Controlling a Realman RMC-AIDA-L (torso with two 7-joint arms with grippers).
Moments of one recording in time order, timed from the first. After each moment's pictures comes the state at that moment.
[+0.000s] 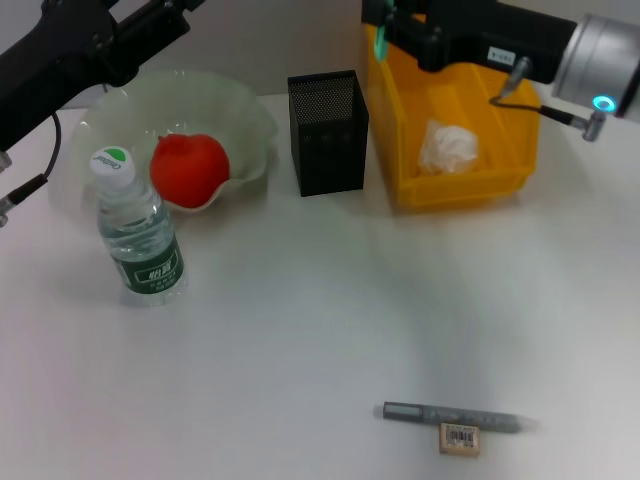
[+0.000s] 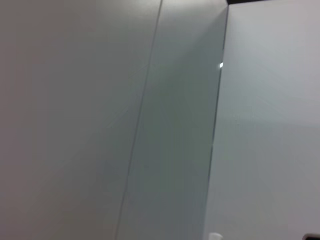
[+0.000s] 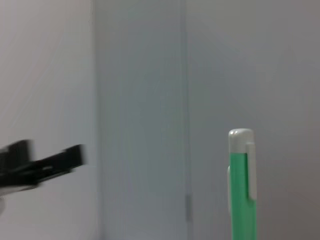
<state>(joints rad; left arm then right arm) -0.44 -2.06 1.16 0.74 1.00 1.41 -1.28 0.63 2.08 -0.90 -0.76 -1.50 -1.20 1.35</state>
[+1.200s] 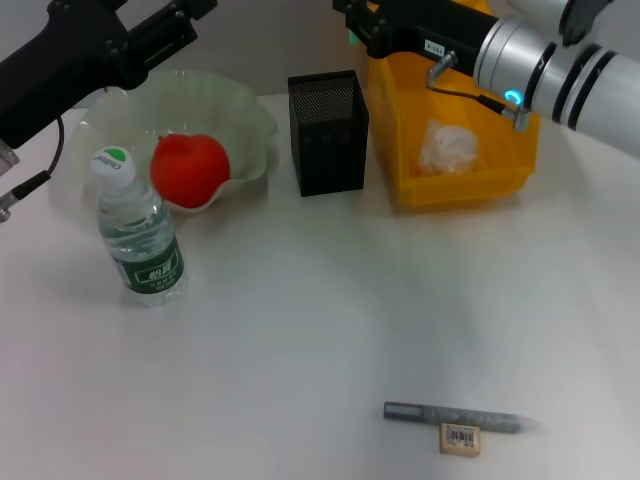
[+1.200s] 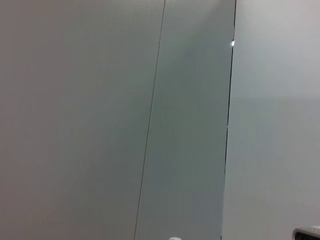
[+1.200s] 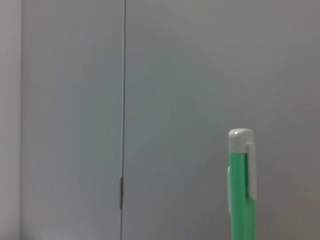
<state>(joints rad) -0.45 -2.06 1.16 0.74 1.03 1.35 -1.22 0.81 2.08 -0.90 -0.37 -1.27 -0.95 0.92</state>
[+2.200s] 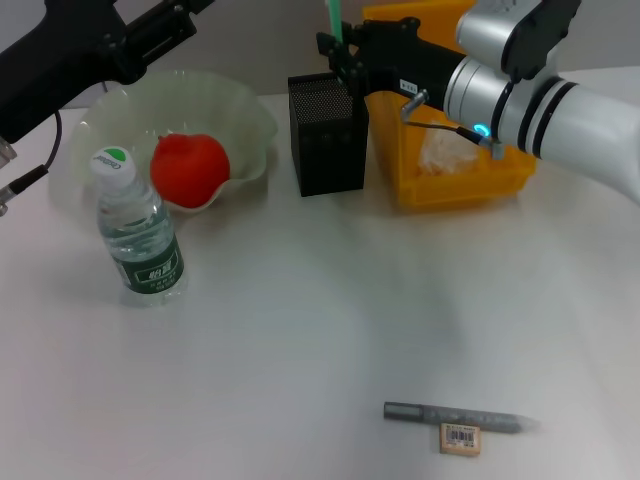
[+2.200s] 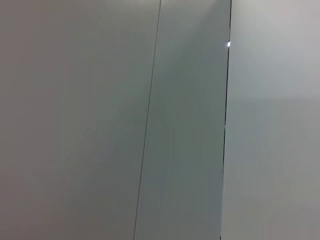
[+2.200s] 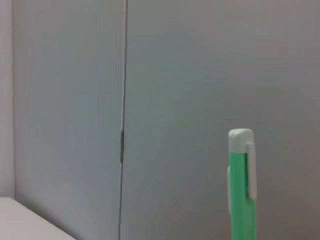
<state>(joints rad) -0.46 -2.06 1.16 0.75 1.03 1.35 -1.22 0.87 2.09 -0.93 -0.23 -1.22 -0.86 0.79</state>
